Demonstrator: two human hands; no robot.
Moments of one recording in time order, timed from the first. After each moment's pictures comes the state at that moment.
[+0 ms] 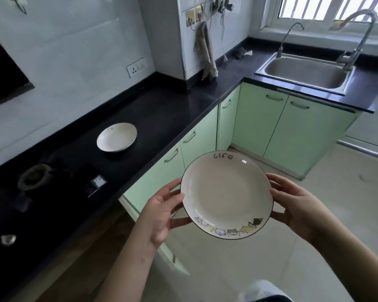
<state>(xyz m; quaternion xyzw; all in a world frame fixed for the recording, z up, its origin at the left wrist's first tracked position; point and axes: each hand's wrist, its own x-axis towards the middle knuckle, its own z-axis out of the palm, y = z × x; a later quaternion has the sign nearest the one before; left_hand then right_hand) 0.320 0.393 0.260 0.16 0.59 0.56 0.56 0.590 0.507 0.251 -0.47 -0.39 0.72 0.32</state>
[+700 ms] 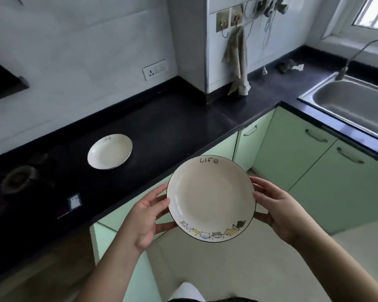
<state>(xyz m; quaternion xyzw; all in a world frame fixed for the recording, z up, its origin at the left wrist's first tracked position) 0.299 0.614 0.237 0.07 0.62 0.62 0.48 0.528 0.801 0.234 -0.41 -0.47 0.75 0.21</state>
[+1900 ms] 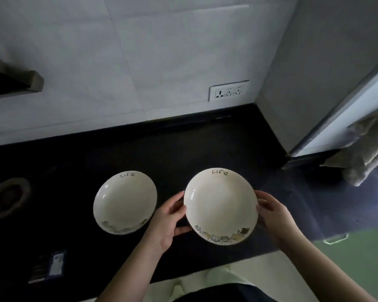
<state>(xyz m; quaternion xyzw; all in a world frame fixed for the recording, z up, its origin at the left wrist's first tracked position) 0.007 0.816 0.128 -0.10 0.61 0.68 0.40 0.137 1.058 0.145 -0.44 -0.64 0.62 0.03</state>
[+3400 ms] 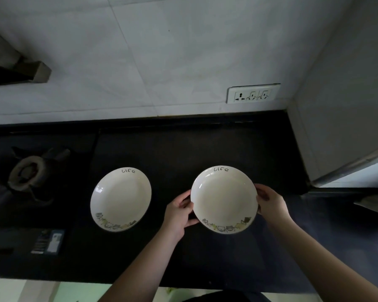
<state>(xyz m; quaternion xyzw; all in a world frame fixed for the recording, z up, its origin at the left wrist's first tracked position) -0.021 0.922 0.089 -0.29 0.67 0.62 0.30 0.036 1.164 0.070 -0.40 -0.71 0.58 -0.05</state>
